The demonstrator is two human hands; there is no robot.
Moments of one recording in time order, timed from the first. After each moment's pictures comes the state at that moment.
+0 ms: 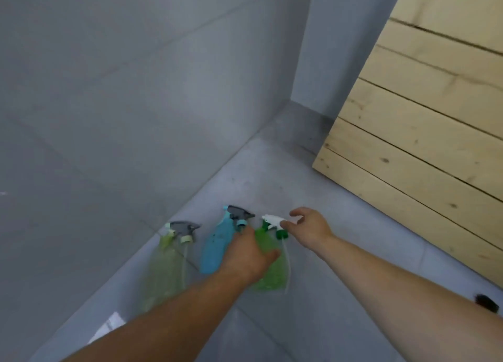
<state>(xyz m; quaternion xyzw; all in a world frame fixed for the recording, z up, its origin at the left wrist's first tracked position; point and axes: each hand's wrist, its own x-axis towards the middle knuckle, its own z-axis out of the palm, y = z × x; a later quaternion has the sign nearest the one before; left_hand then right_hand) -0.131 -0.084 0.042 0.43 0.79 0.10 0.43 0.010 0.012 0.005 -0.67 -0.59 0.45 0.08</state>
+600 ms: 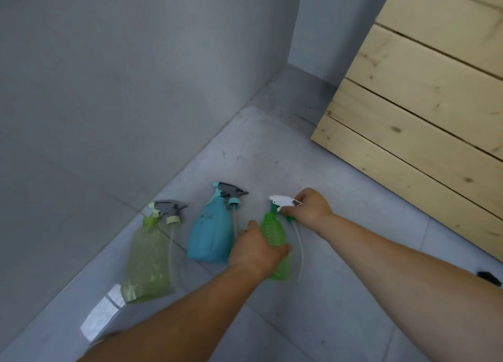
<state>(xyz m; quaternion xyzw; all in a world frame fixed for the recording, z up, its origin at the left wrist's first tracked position) -0.102 -0.086 -0.009 0.40 0.78 0.08 0.47 0.022 0.029 -0.050 -0.70 -0.57 0.43 0.03</state>
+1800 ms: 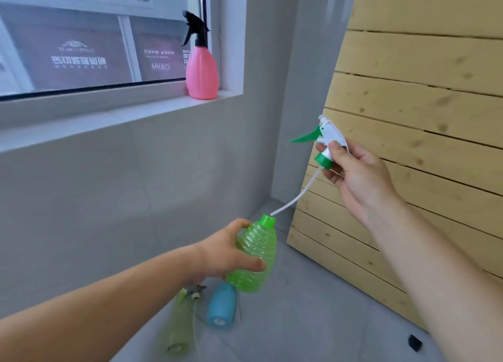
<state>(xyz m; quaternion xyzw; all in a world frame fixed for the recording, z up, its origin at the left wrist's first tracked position) -0.167 -0.193 0.335 0.53 0.62 0.28 0.50 0.051 -0.109 0.442 -0.40 -0.48 0.52 0.58</state>
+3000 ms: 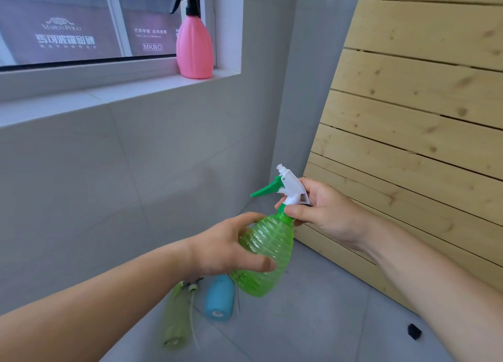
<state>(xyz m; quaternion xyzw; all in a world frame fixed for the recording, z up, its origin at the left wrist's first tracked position) -0.173 -0.183 0.338 0.58 0.54 0.28 0.55 0.035 -0.107 0.377 -0.39 -0.71 0.53 0.27</state>
